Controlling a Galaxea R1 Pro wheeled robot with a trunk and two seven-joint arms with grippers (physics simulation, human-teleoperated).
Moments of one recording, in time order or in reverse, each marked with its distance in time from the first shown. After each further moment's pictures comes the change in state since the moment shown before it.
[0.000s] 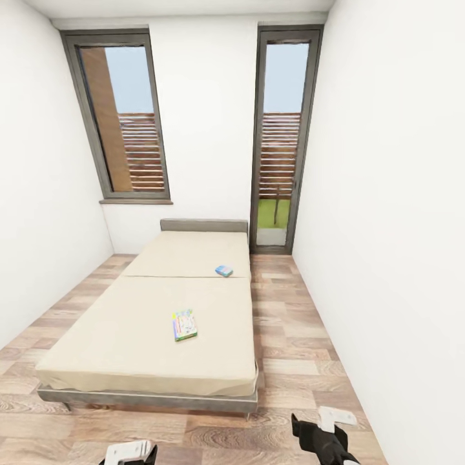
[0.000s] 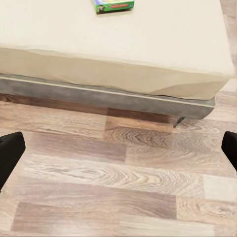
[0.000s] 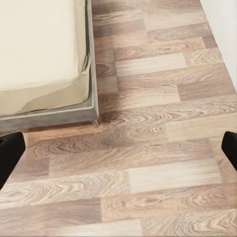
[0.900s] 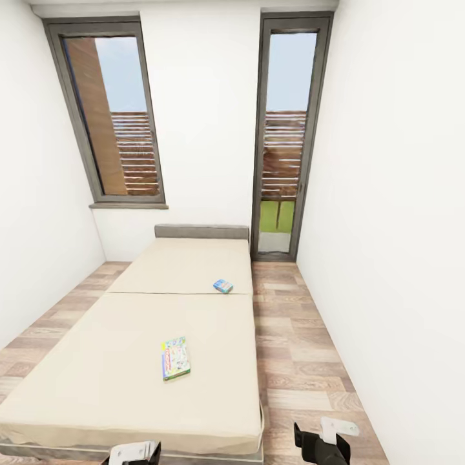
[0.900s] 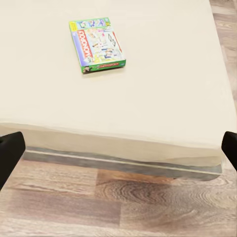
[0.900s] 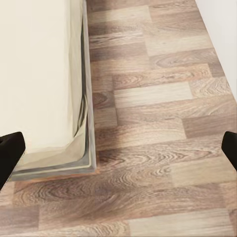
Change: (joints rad) left arm 0.000 -0.009 -0.019 0.034 -0.006 -0.091 0.002; right arm 0.000 -0.012 0.005 0.110 0.010 -0.116 -0.001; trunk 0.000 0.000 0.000
